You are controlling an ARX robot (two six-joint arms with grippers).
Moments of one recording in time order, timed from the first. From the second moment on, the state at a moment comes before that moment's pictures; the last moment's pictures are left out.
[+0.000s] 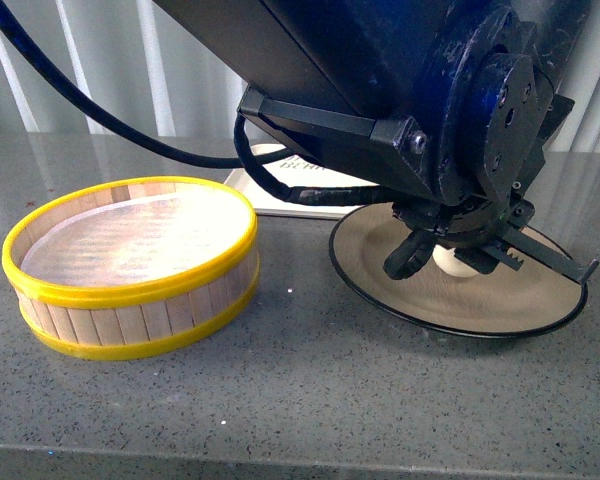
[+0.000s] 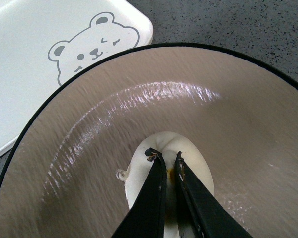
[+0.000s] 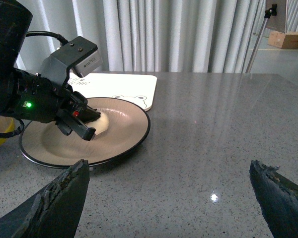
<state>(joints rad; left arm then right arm) -0.73 2.21 1.66 0.06 -0.15 0.22 0.00 0.00 0.01 0.00 0.00 0.00</state>
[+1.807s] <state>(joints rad) -0.26 1.34 0.37 0.96 -0.24 -0.01 0.00 0.00 0.01 0.00 0.00 0.00</state>
